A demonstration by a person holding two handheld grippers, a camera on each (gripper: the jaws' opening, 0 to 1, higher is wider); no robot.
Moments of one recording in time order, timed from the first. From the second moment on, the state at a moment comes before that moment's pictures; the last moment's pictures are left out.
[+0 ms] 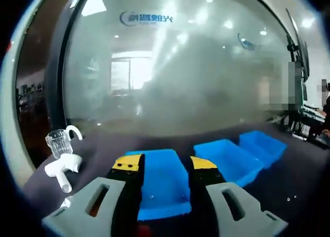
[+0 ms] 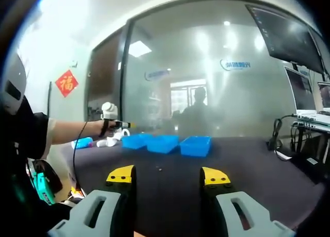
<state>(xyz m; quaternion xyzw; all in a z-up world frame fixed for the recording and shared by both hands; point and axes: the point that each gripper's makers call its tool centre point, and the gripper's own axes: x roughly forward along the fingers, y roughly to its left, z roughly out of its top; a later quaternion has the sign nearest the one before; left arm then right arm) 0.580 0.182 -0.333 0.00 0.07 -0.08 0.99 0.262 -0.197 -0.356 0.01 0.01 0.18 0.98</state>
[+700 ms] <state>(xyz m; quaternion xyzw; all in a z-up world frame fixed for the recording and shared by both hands) 0.452 0.140 -0.322 -0.05 0.00 -0.21 0.98 0.269 -0.196 -0.352 0.00 0.01 0.19 0.98</state>
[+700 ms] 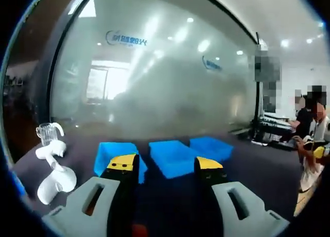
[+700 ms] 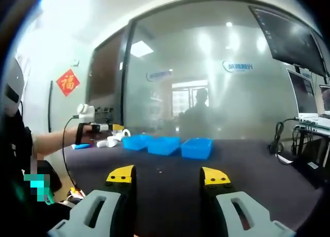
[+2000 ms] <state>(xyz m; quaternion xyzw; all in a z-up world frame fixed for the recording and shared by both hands) 0.292 0.136 -0.364 -0.02 0.03 -0.27 0.96 0.274 -0.201 -0.354 -0.01 0.01 0.19 0.98</state>
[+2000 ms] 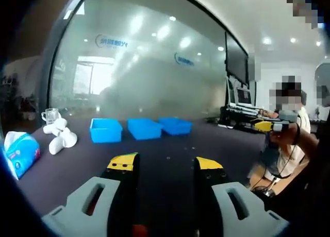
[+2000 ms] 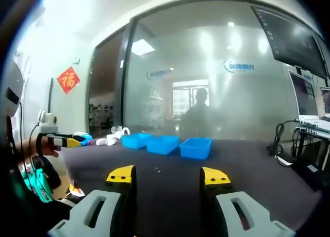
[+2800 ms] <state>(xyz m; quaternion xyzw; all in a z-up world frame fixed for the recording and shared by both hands) 0.295 0.103 -0.360 0.02 0.06 -0.35 0.93 0.267 -0.201 -0.358 -0.01 0.02 0.19 0.98</state>
